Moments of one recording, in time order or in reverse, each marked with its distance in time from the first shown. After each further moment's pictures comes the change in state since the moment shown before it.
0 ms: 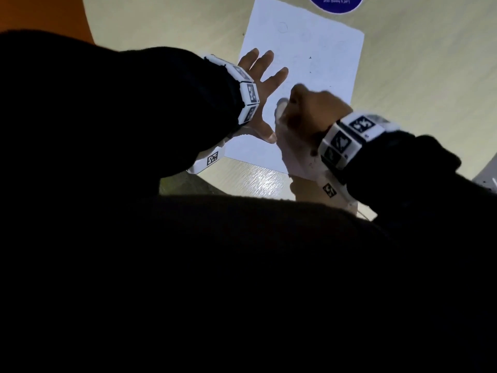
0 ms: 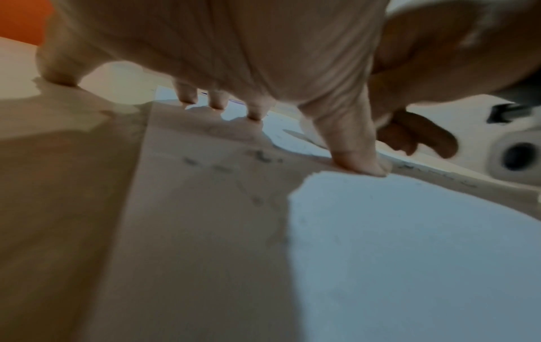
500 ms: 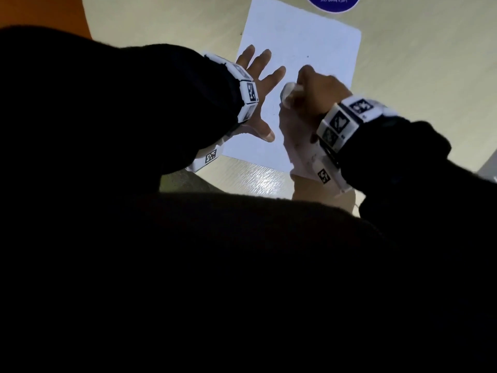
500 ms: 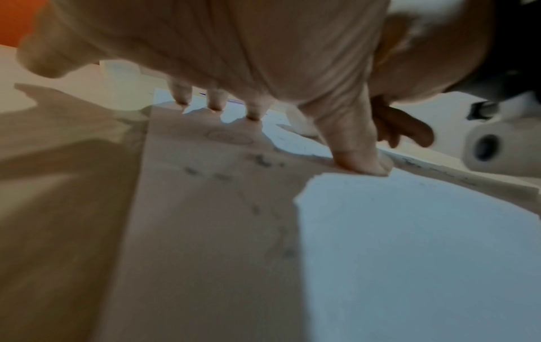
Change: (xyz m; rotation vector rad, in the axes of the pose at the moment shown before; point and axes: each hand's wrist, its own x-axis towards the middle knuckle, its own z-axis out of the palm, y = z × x) left_hand 0.002 -0.005 0.011 0.047 0.102 0.044; right_hand 0.012 0.009 -0.013 0.091 -0.013 0.025
